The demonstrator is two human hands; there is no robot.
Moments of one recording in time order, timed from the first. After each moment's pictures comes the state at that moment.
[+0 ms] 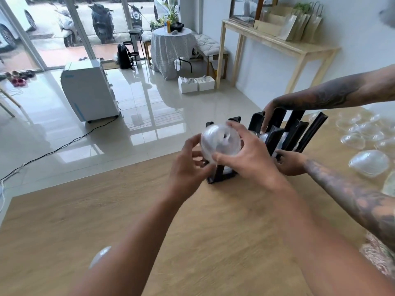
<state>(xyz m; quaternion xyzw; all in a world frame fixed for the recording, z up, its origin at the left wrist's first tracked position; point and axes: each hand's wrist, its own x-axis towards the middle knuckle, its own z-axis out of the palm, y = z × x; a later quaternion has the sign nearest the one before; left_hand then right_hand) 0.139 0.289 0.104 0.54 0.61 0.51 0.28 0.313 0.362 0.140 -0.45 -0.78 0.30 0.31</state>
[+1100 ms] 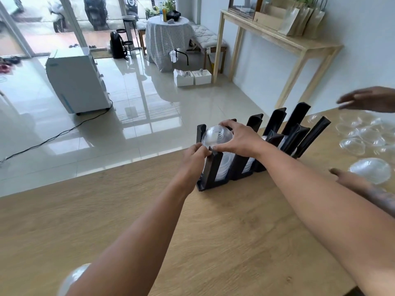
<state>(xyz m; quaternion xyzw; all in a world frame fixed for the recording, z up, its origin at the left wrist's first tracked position) 0.157 0.394 0.059 0.36 0.60 0.53 0.48 0.306 0.504 0.112 -0.49 -0.81 0.29 0.11</state>
